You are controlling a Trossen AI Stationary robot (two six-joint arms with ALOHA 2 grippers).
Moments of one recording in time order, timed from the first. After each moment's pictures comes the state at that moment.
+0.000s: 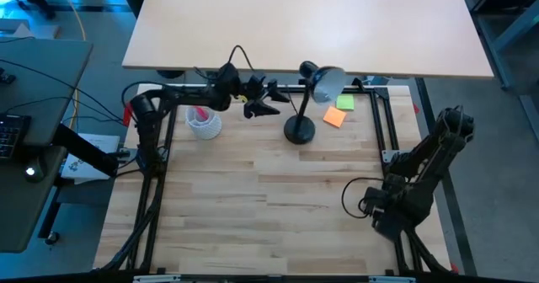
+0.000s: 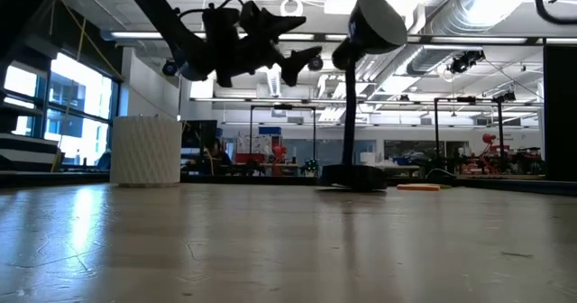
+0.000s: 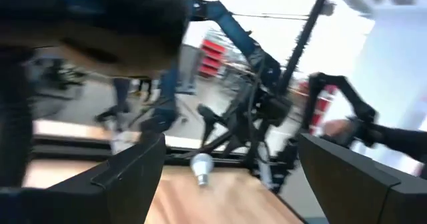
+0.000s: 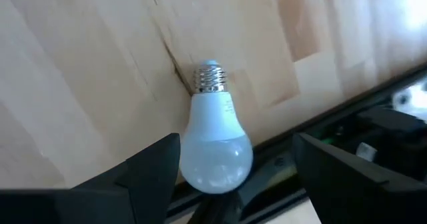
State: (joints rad) left arm 0.59 1.92 1.12 1.09 1.05 -0.58; right arm 1.00 1.35 0.91 -1.30 0.07 1.37
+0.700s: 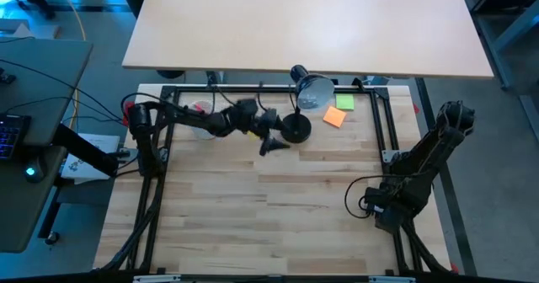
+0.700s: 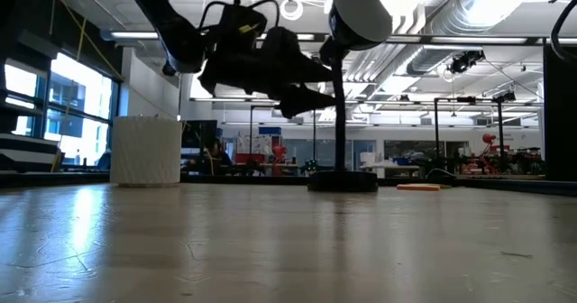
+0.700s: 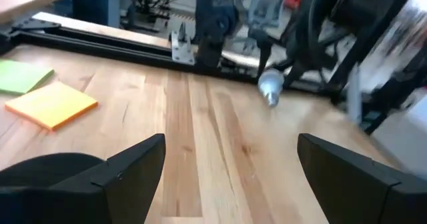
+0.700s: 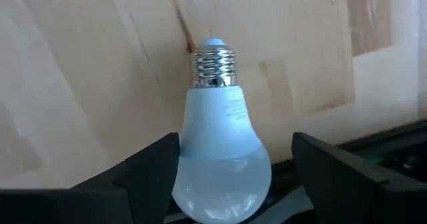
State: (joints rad) left arm 0.31 1.85 0.96 0.64 0.52 -0.12; right arm 1.01 1.23 0.67 -1.06 0.00 1.28
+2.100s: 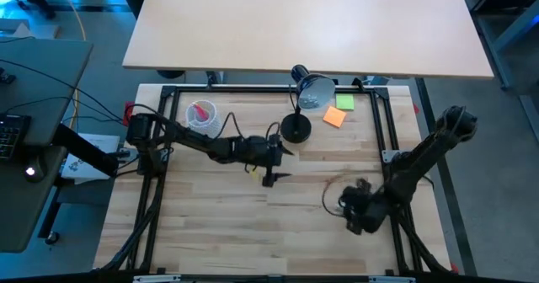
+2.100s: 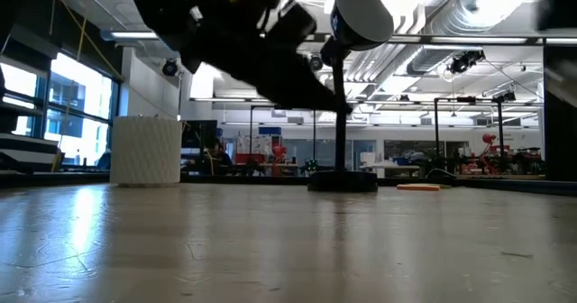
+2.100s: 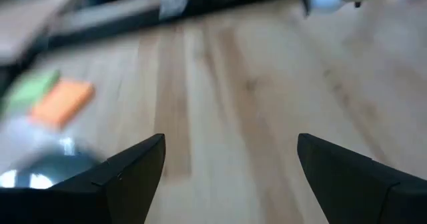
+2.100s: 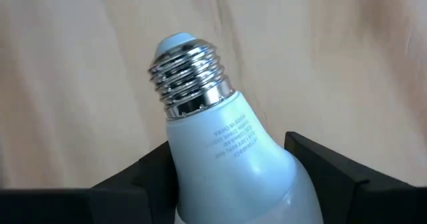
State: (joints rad) left arm 0.00 1.85 0.97 0.46 0.02 0.26; right arm 0.82 1.29 0.70 -0.61 0.33 1.15
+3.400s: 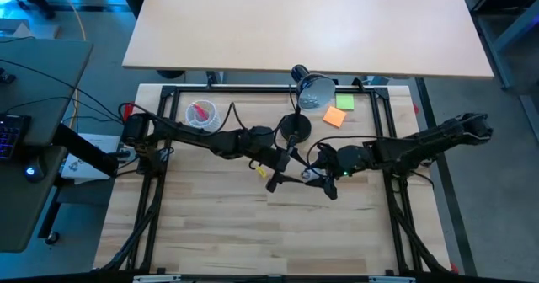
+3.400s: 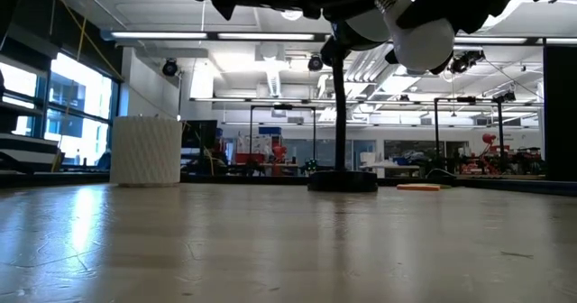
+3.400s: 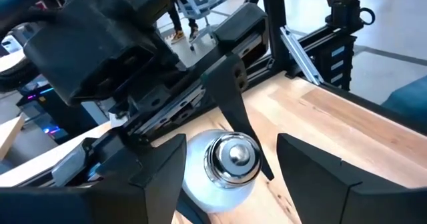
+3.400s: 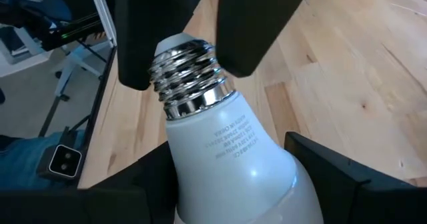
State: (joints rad) left arm -0.03 1.81 1.24 0.32 0.33 0.41; right arm 0.22 1.15 0.69 -0.09 0.05 0.42
